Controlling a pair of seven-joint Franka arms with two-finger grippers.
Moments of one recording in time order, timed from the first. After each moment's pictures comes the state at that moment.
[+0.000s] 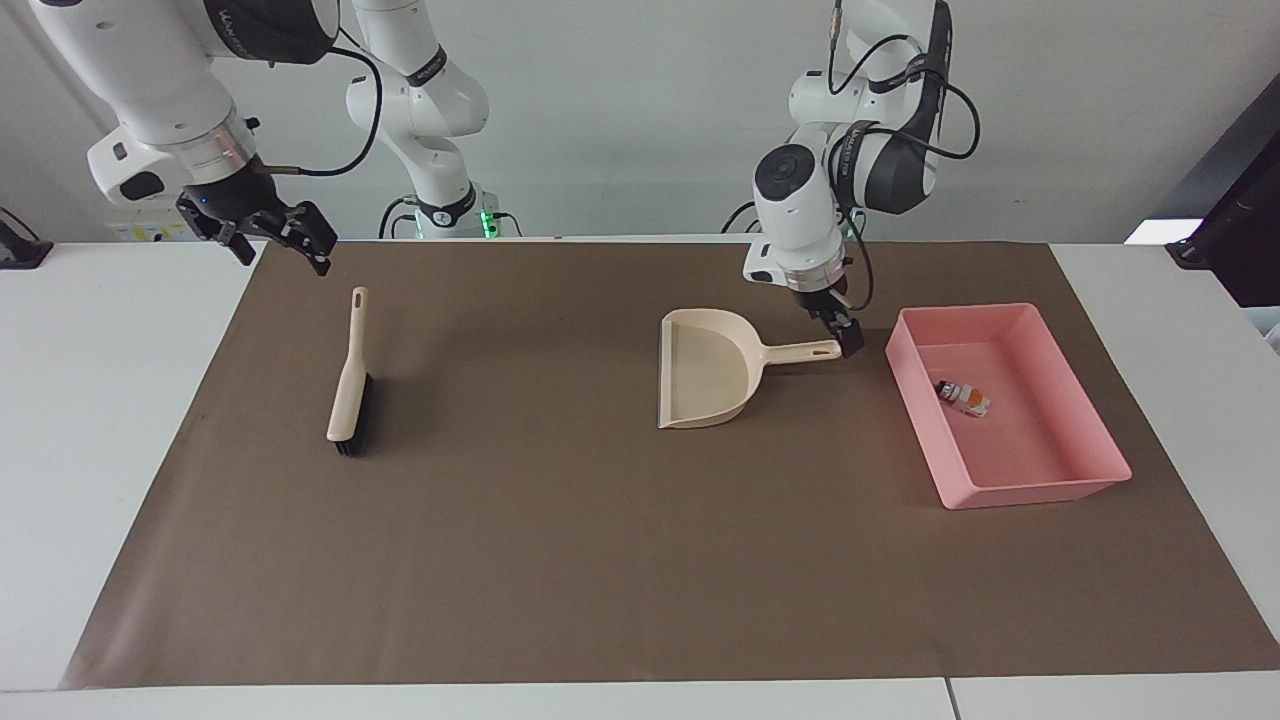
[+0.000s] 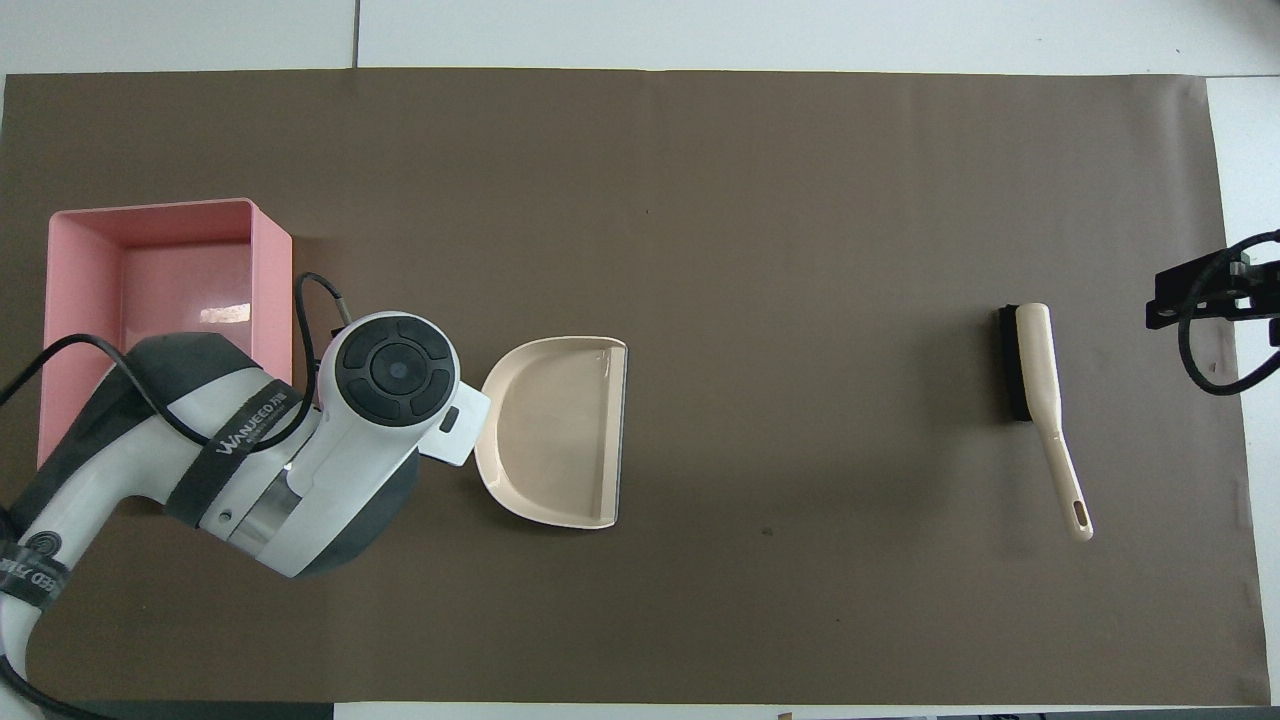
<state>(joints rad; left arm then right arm) -0.45 -0.03 -0.04 -2.11 0.40 1.87 0.47 -0.04 -0.03 -0.01 -1.59 -0.03 1.48 0.13</state>
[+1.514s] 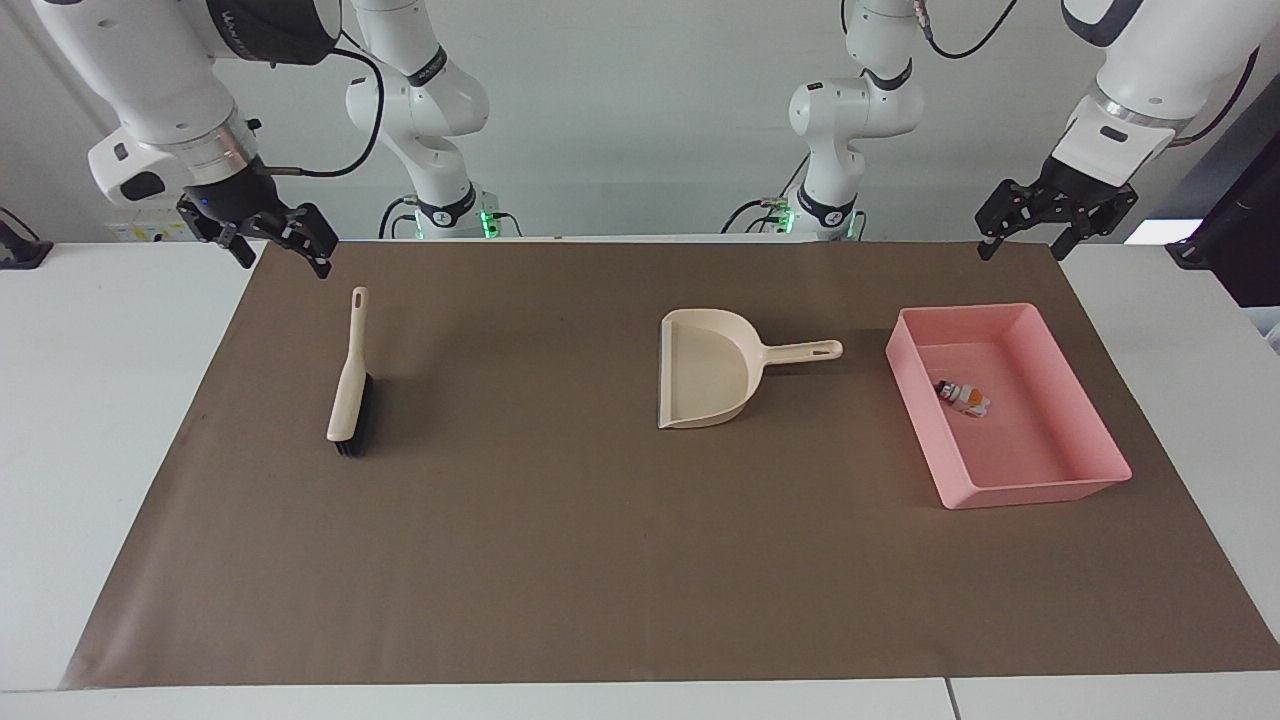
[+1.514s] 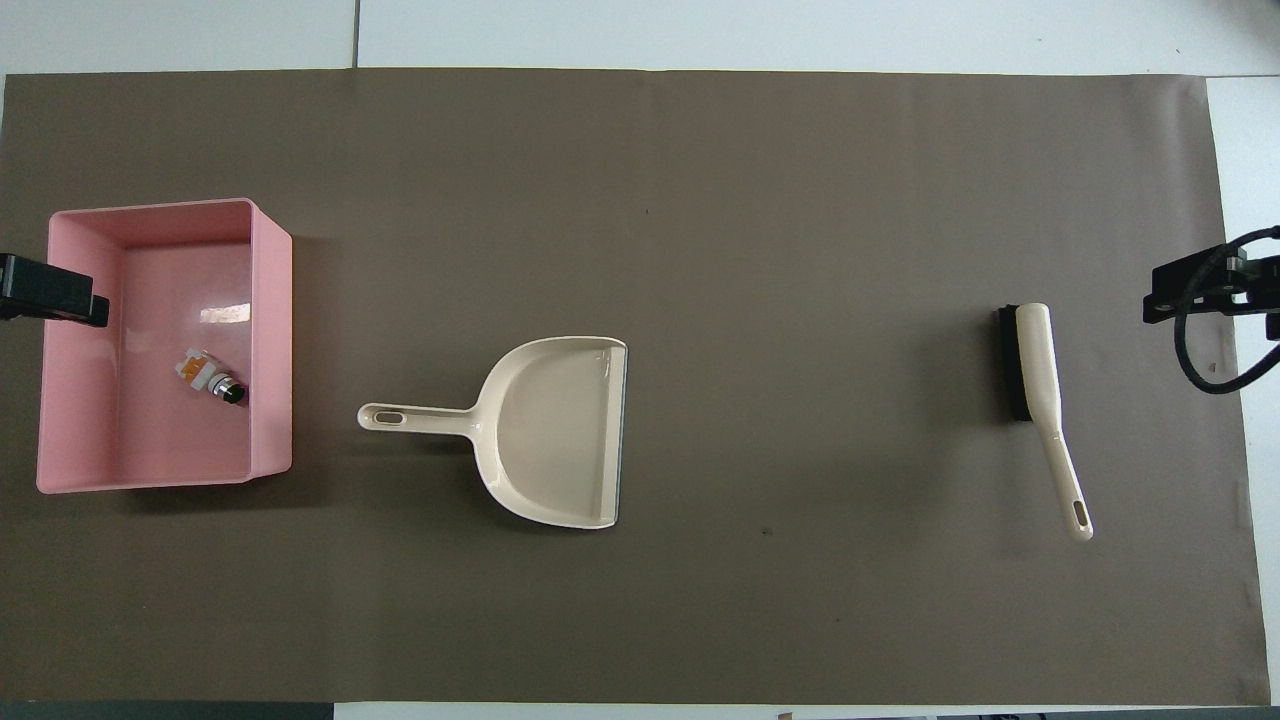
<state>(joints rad) -0.02 -0.03 -0.01 -1.54 -0.01 1.46 0.08 0.00 -0.03 -0.05 -1.59 -0.03 1.50 0.13</state>
